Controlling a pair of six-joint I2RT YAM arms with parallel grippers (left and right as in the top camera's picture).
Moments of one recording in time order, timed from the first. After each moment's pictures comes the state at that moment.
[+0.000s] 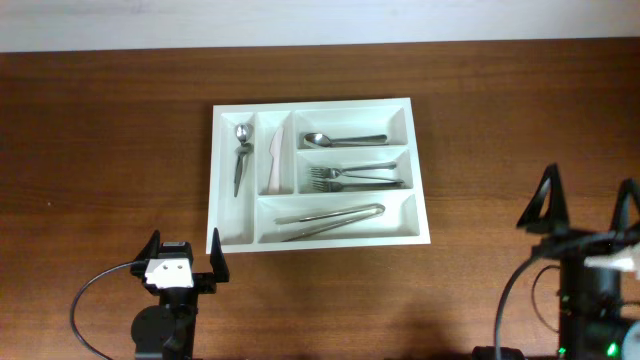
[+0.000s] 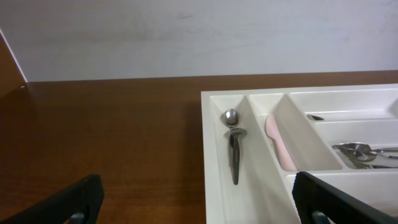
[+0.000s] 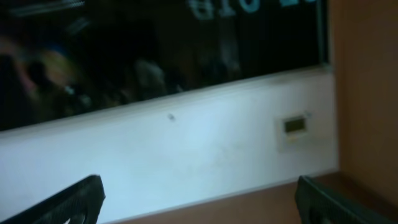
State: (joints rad) left arm -0.03 0.02 0.06 -0.17 -0.06 0.02; right arm -0.09 0.35 0.77 -0.20 0.04 0.18
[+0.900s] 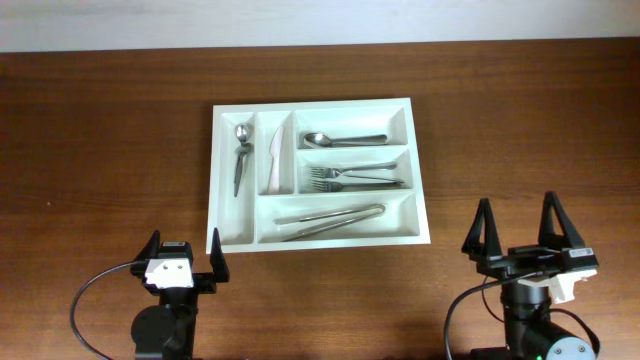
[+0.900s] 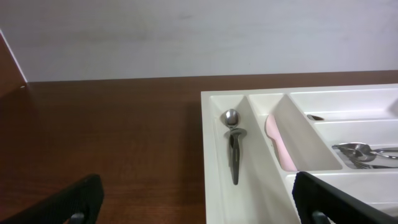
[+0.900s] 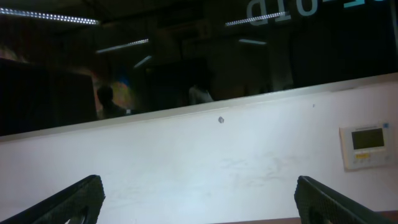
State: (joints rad) left arm -0.03 0.02 0.06 -0.17 -0.06 0.02; right arm 0.03 0.10 0.21 0.30 -0.03 0.18
